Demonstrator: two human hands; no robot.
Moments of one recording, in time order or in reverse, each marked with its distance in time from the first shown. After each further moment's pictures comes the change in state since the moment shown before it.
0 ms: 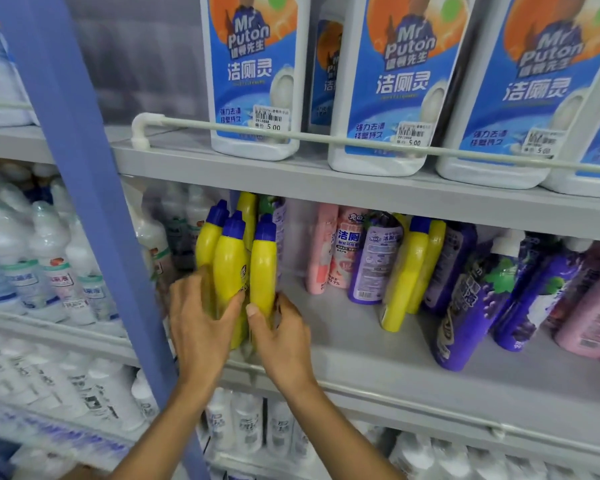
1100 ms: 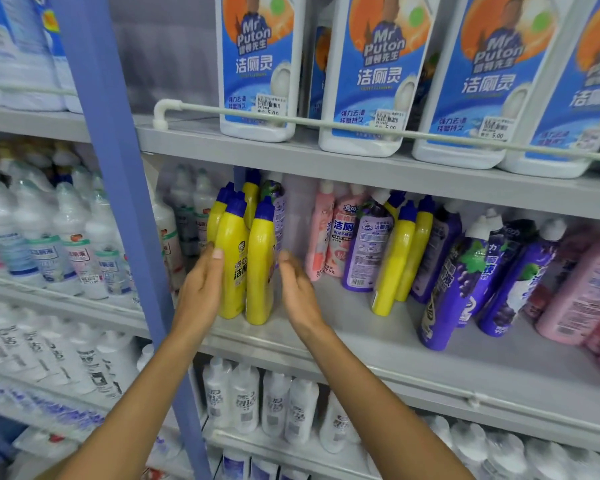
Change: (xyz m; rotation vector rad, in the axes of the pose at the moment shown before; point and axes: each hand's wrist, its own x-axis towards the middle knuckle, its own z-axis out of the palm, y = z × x) left_hand 0.006 0.003 -0.020 -0.410 -0.326 -0.254; right_hand 0.022 -0.025 -0.036 0.223 -0.196 0.198
